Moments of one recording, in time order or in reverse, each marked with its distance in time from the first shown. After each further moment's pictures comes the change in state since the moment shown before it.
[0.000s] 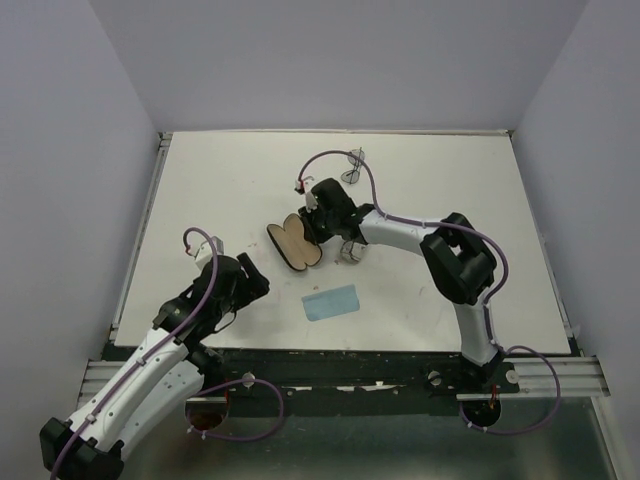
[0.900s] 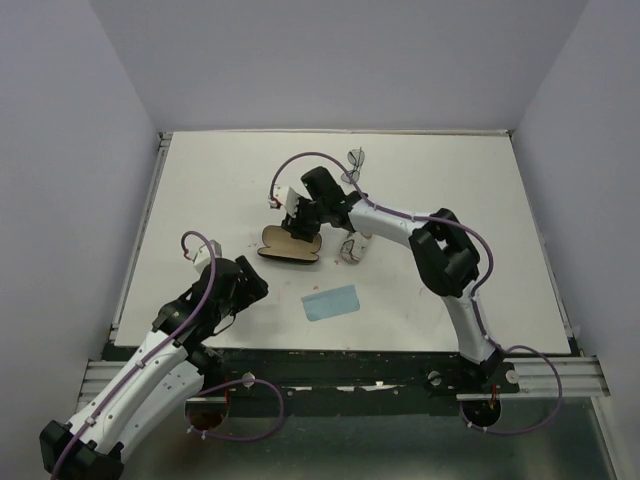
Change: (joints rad) left arm 0.000 -0.020 -0.017 -0.028 0.000 -0.029; right arm -0.007 0.141 0.245 -0.117 -0.287 -0.763
